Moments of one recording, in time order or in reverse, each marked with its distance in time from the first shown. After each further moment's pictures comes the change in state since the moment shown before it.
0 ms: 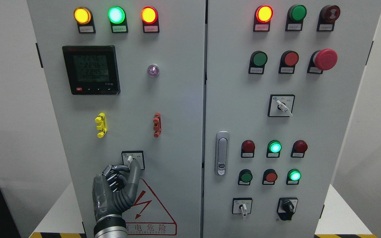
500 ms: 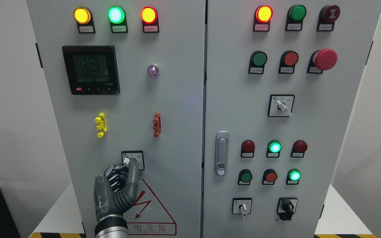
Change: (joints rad) left arm 0.000 0.000 -0.002 0.000 -0.001 0.000 -0.009; right arm 0.000 0.000 0.000 0.000 0.000 0.000 0.000
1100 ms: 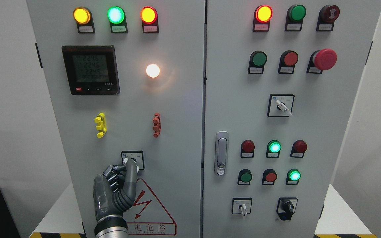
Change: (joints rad) left arm 0.002 0.000 -0.002 0.000 0.000 0.000 0.006; right arm 0.000 0.000 0.000 0.000 0.000 0.000 0.000
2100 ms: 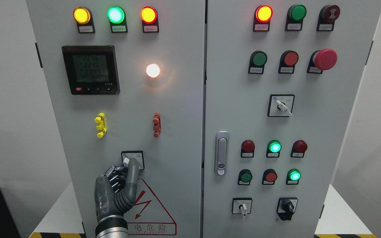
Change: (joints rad) left arm 0.001 0.000 -0.002 0.000 0.000 0.006 0.001; right arm 0.000 0.000 0.000 0.000 0.000 0.000 0.000
